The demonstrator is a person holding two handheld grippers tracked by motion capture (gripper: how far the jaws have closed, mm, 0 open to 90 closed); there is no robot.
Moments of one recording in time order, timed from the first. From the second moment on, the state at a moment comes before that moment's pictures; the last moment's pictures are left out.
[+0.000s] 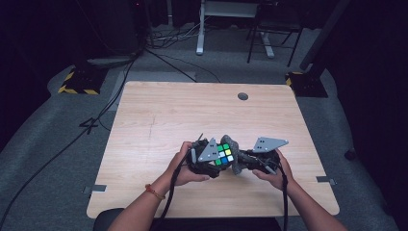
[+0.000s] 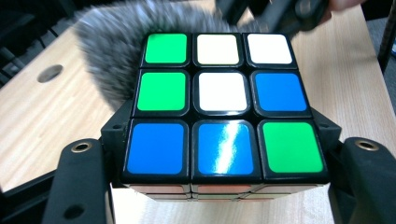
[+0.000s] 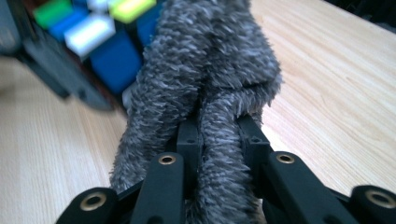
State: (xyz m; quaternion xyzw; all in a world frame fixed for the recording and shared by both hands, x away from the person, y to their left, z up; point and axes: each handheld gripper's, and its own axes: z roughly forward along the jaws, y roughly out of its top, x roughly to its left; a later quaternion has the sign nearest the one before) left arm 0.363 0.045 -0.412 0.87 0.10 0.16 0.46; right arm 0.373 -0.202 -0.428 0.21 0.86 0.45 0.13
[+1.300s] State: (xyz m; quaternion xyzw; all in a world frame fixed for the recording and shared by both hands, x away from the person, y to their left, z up) left arm 0.377 0.064 -0.416 0.87 0.14 0.17 0.44; right arm 0.369 -0.201 -0.421 0.18 0.87 0.45 0.12
